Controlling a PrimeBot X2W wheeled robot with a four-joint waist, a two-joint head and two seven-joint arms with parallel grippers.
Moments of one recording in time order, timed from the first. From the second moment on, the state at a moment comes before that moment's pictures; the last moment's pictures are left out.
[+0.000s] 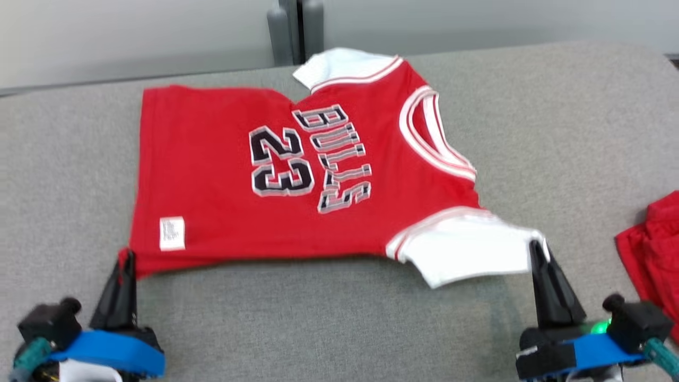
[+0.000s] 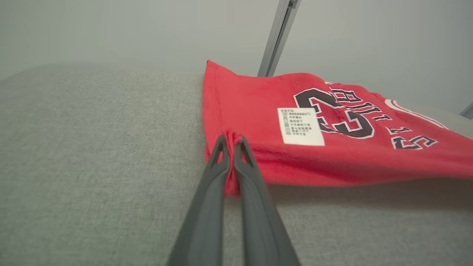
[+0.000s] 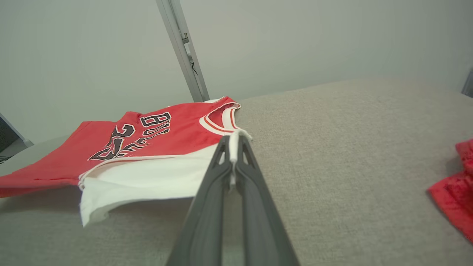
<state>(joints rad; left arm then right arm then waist) -0.13 0.34 -0.13 0.36 -0.53 -0.13 -0.26 -0.06 -0.05 0.02 0.10 0.28 0.13 -0.26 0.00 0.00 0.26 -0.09</state>
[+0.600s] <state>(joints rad) 0.14 0.16 -0.07 0.46 -0.40 -0.13 -0.26 0.19 -0.05 0.01 0.24 0.24 0.13 -0.26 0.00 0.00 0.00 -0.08</state>
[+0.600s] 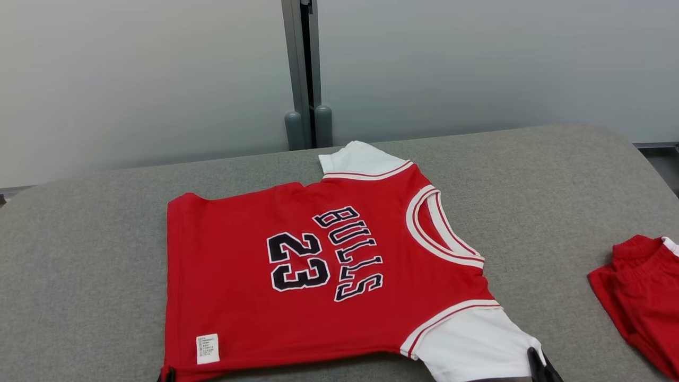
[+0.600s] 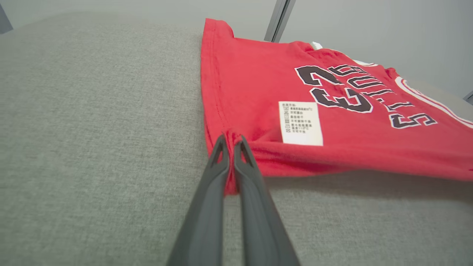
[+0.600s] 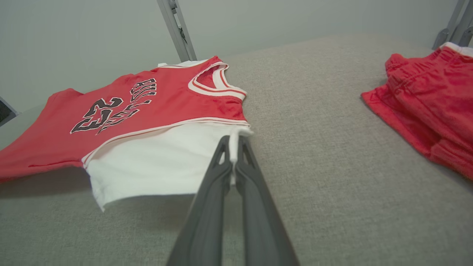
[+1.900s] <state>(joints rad) -0.25 0.37 -0.31 0.45 -0.59 -0.13 -0.26 -0.45 -0.05 0.00 0.42 0.07 0.13 -0.26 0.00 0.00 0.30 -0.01</state>
